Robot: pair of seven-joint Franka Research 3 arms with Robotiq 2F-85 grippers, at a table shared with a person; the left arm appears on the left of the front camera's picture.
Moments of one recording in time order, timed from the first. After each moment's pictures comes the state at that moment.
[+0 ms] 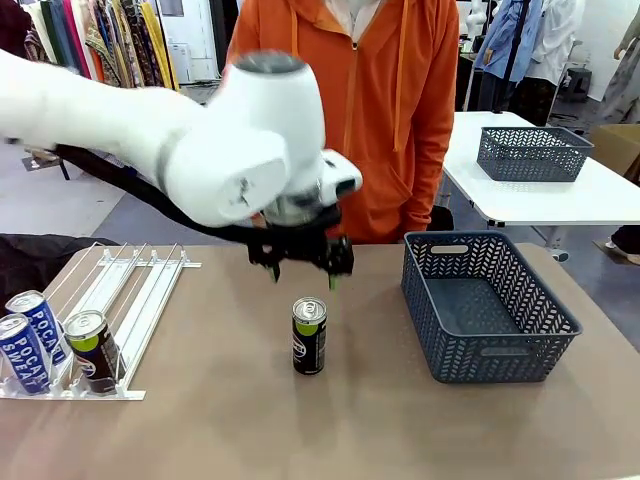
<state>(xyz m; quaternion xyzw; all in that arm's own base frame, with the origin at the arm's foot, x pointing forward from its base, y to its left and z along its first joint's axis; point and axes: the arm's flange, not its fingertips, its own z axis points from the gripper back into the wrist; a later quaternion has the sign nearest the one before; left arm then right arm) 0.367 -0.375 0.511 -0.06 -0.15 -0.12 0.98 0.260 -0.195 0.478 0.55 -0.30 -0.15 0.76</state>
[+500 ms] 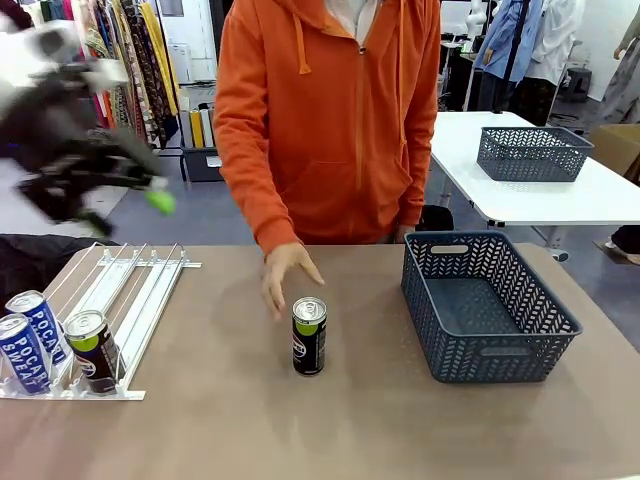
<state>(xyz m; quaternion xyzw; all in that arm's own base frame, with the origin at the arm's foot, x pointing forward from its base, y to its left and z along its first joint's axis) 0.294 -0.078 0.609 -0.30 -0.13 -0.06 0.94 0.260 -0.196 0.478 0.55 -0.30 -0.15 0.76</state>
